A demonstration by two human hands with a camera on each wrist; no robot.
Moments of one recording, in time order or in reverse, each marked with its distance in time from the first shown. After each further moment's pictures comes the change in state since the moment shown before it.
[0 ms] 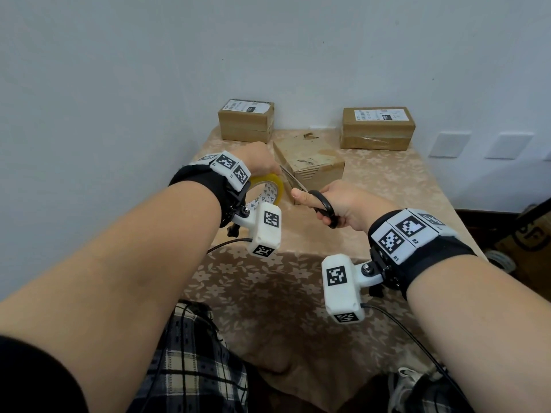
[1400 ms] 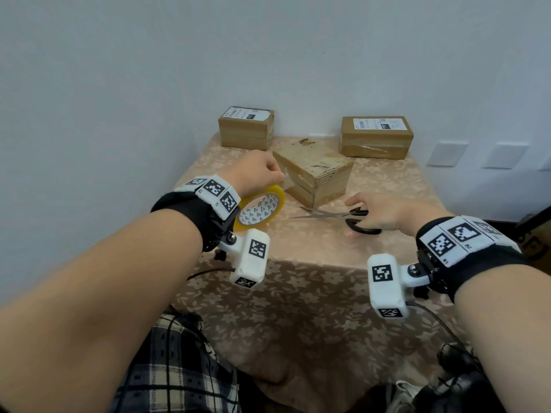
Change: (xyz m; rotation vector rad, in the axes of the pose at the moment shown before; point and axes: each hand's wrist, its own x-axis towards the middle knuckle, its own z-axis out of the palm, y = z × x) left_hand -0.014 -0.010 0.010 -0.119 0.155 0.289; right_hand -0.003 0.030 -0.062 -0.505 -0.035 0.051
